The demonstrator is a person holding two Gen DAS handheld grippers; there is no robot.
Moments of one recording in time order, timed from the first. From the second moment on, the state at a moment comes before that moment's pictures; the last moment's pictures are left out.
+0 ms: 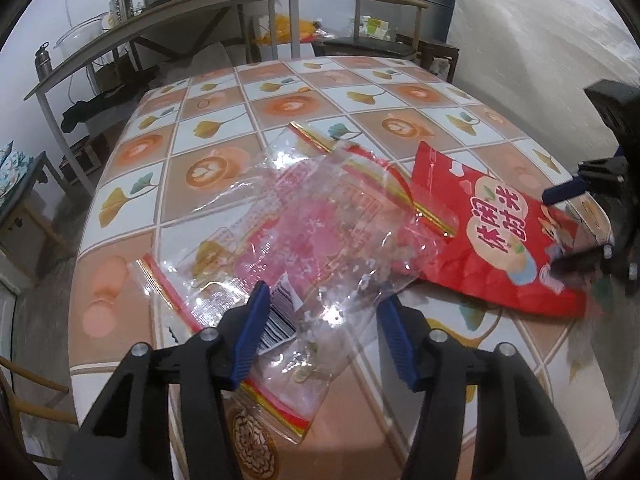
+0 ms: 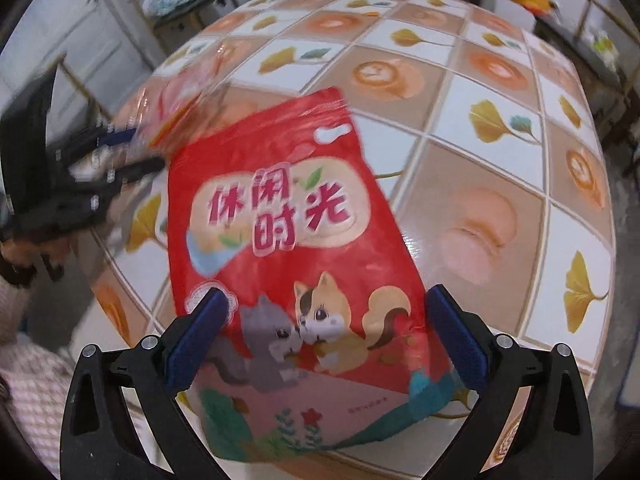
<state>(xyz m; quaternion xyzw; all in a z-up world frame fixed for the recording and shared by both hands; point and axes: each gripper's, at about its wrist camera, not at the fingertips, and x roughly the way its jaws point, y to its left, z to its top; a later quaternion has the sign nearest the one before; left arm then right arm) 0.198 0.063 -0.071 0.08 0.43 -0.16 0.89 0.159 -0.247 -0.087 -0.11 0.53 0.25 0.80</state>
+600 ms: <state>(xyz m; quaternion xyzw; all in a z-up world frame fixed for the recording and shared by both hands) 0.198 0.059 -0.070 0.08 0.43 -0.15 0.89 0.126 -0.233 -0.082 -0.12 0.52 0.20 0.82</state>
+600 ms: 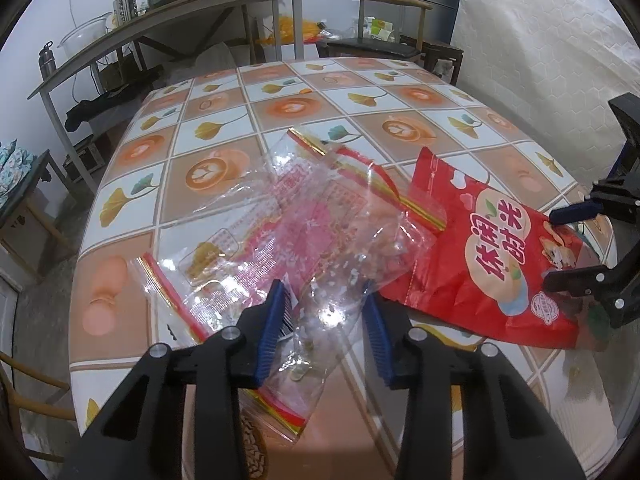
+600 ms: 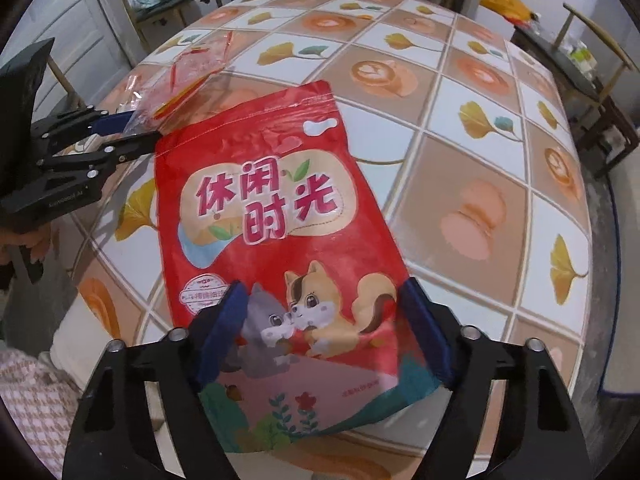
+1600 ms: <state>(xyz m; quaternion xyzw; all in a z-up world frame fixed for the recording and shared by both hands) 0.195 0.056 -0.069 0.09 0.43 -0.15 0.89 0.089 -0.335 -0.089 0.32 0.54 0.18 0.76</state>
